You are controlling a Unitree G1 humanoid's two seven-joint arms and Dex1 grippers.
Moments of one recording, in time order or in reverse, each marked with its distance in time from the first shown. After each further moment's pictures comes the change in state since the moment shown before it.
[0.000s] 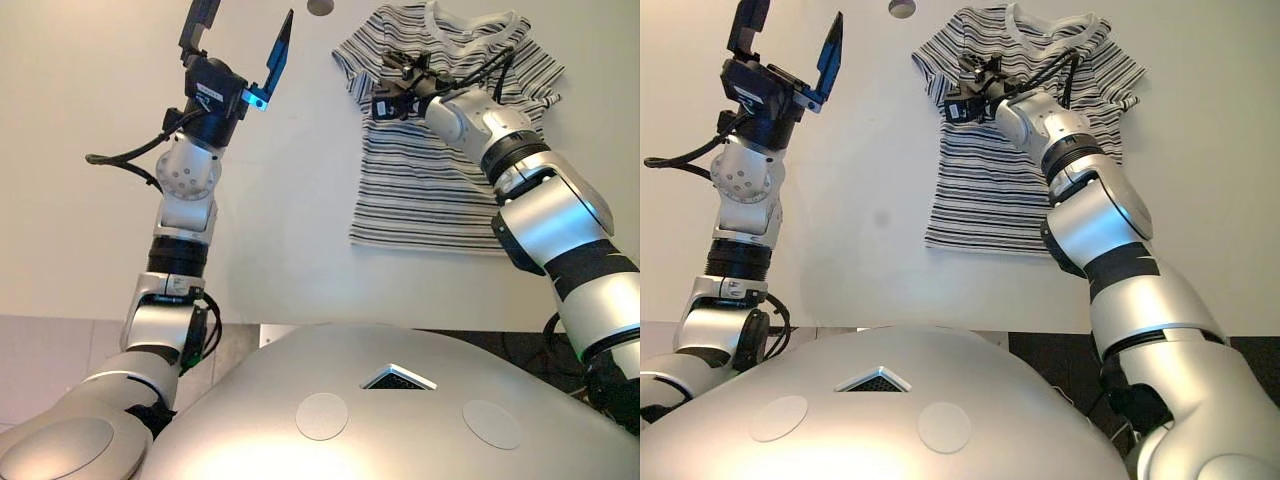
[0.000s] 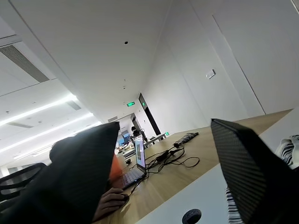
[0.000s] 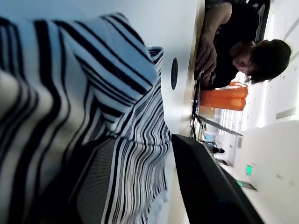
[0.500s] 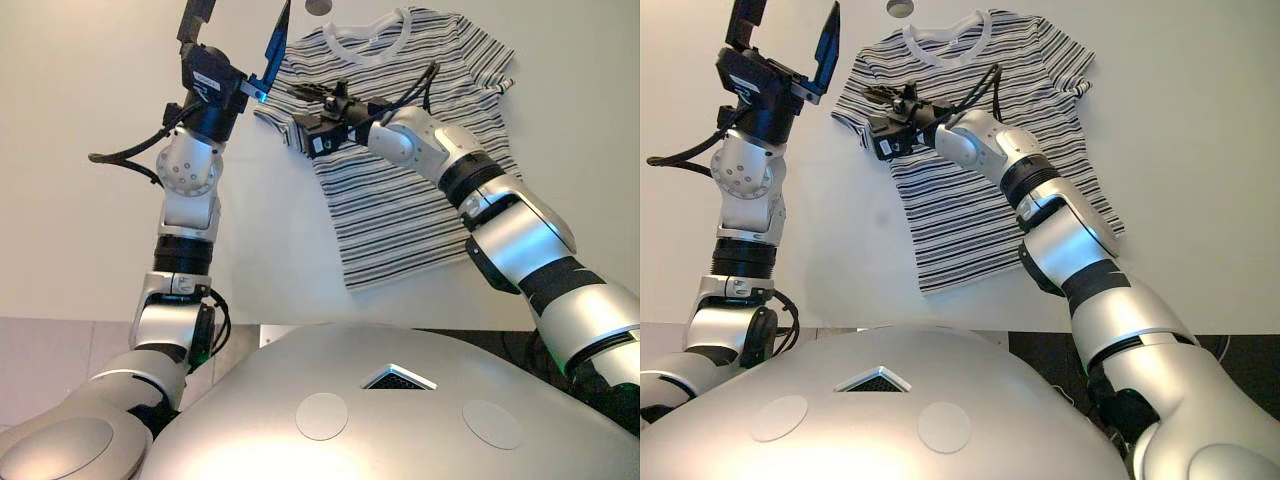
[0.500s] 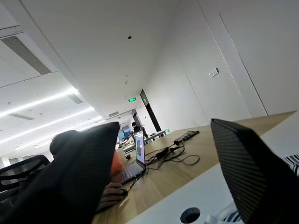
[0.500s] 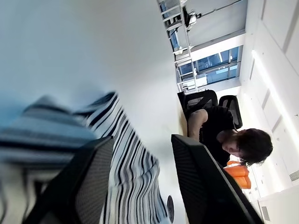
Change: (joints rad) left arm -0.011 -0.052 0.021 0.017 0.053 0.029 -0.007; right arm 0.100 0.111 -0.025 -0.309 0.097 -0.131 0.146
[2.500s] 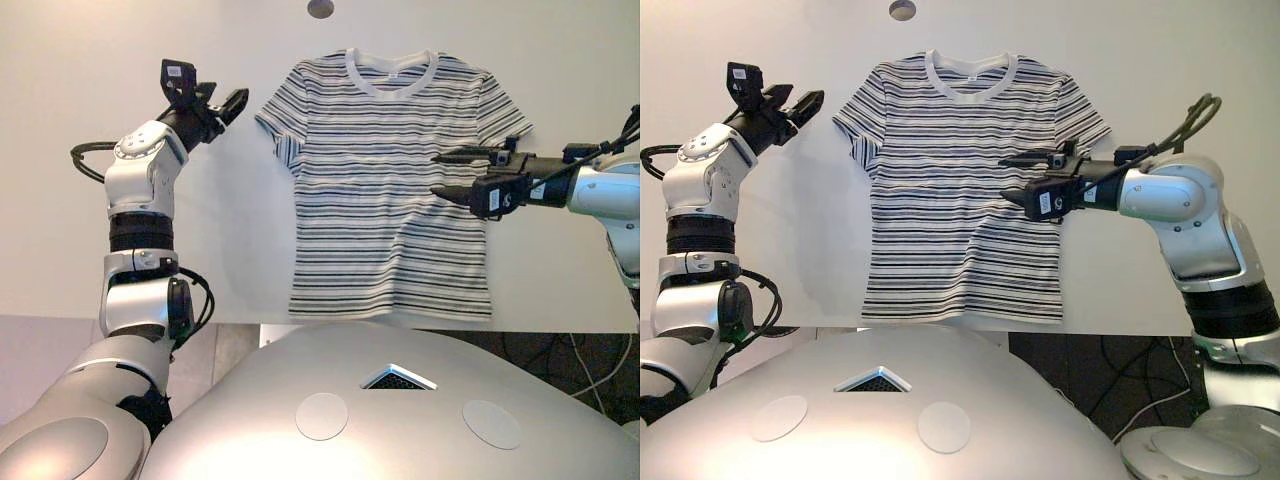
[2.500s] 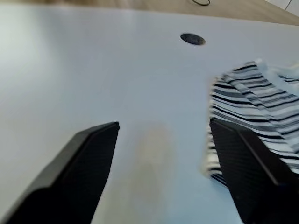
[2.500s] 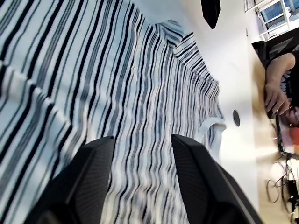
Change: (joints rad) left arm -0.112 0.114 0.191 0.182 -0.286 1.093 -0.298; right arm 0.801 -0.804 -0.506 -1.250 0.635 0.359 0.938
